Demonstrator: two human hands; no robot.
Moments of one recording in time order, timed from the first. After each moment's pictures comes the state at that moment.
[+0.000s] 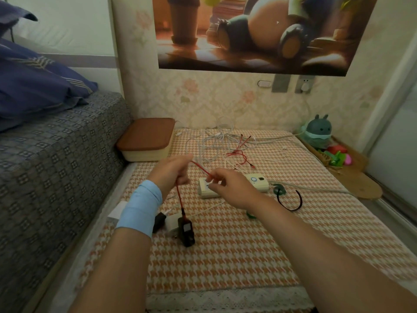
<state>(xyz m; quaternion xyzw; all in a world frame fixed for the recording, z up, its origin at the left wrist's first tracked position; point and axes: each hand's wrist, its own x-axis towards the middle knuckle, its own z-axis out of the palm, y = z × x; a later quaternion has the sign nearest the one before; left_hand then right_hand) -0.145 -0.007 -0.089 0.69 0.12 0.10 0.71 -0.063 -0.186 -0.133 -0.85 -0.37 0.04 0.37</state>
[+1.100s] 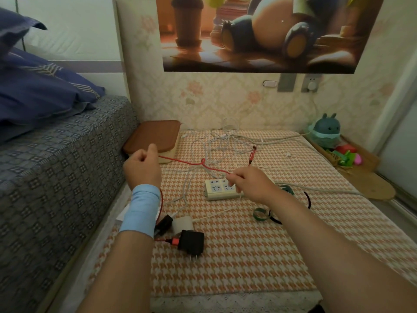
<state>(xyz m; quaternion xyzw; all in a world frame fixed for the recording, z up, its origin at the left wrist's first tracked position) -0.153 0.021 -0.091 0.63 0.31 0.48 0.52 -0.048 -0.205 -0.116 -0.89 -0.30 0.06 0.34</state>
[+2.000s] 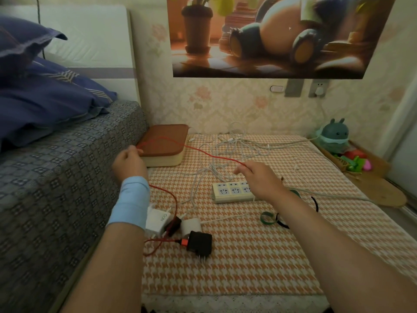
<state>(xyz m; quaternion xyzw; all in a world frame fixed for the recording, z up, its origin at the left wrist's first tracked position) -0.167 0.071 -0.071 0.56 0.39 0.44 0.58 -0.046 -0.195 -0.105 -0.89 -0.27 0.00 0.37</state>
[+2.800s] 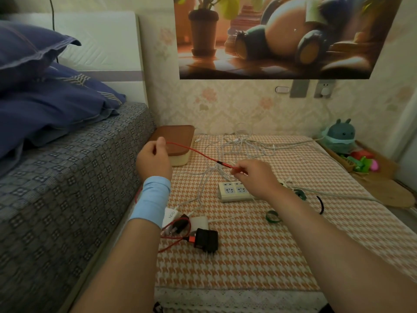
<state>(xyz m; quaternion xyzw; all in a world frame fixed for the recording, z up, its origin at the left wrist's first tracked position) -0.170 0.033 -0.063 0.68 0.29 0.50 0.45 -0.053 -0.177 -0.103 -0.89 -0.33 -0.07 0.30</state>
